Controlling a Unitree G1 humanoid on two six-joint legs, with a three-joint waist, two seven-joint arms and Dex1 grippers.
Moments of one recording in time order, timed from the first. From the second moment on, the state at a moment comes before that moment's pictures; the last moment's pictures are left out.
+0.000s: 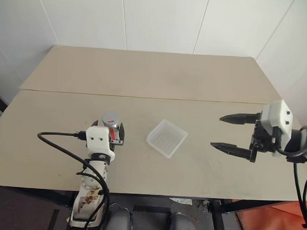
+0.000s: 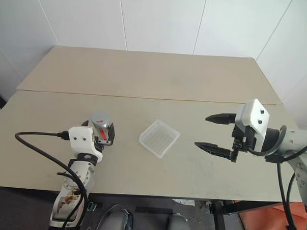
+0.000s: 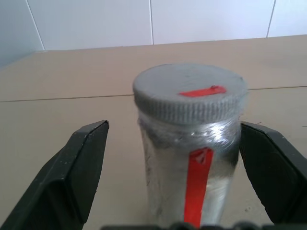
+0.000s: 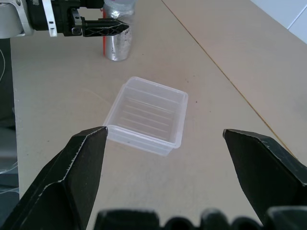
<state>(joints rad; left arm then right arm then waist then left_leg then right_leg) 0.01 0.03 -0.01 -0.40 0.05 0.23 0.05 -0.22 -1.00 -0.29 -0.43 0.61 0.53 1.09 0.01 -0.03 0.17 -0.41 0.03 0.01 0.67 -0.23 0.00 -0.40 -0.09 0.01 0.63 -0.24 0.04</state>
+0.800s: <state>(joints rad) -0.08 -0.05 -0.06 -0.28 0.14 0.20 0.18 -0.23 -1.00 -0.29 -0.42 0.61 0.53 1.11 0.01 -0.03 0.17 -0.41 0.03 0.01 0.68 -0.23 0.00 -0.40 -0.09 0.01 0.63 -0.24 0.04</state>
